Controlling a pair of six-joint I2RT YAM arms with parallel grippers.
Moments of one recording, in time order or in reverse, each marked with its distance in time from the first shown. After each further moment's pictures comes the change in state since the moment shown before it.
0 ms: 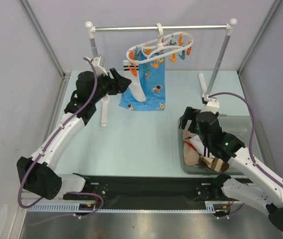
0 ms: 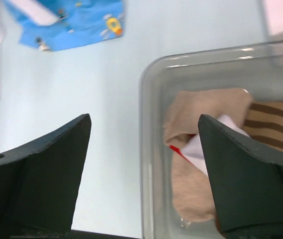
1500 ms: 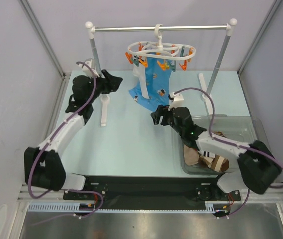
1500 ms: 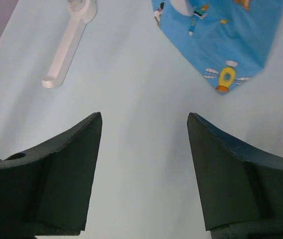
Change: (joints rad) left arm 0.183 0.116 -0.182 0.344 0.085 0.007; right arm 0.064 0.456 -0.085 0.782 -0.328 -0.158
